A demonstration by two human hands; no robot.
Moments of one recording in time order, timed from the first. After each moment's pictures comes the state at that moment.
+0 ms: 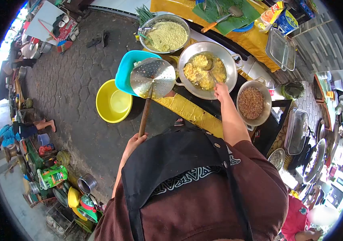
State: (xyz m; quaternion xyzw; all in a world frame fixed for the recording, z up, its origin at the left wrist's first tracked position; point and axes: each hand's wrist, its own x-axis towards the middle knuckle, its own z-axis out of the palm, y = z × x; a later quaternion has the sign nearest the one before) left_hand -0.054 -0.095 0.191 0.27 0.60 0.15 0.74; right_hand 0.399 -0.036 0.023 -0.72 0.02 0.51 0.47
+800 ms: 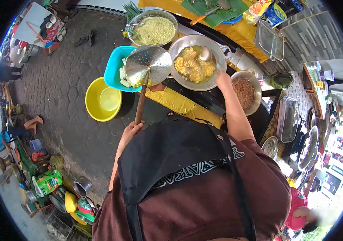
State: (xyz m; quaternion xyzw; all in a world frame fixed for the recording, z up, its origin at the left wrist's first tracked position) left_hand -0.043 -0.082 0.174 0.26 0.54 0.18 0.78; right_hand 0.420 -0.062 0.102 -0.89 -0.40 0.19 0.12
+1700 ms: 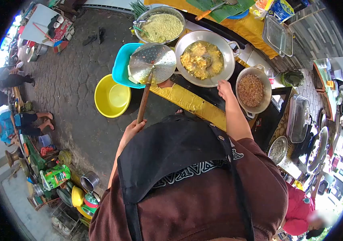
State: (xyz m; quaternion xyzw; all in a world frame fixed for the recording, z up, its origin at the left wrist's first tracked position) left_hand -0.052 -0.085 0.188 0.32 0.58 0.14 0.74; right_hand 0.408 -0.103 0.023 -0.72 -0.01 0.55 0.42
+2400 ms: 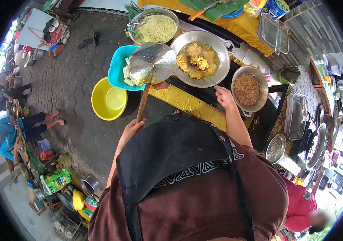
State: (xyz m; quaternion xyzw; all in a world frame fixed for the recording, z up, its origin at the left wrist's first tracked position) left_hand -0.028 -0.073 0.202 0.33 0.58 0.11 0.74; right_hand 0.406 -0.147 0.053 -0.60 0.02 0.61 0.52
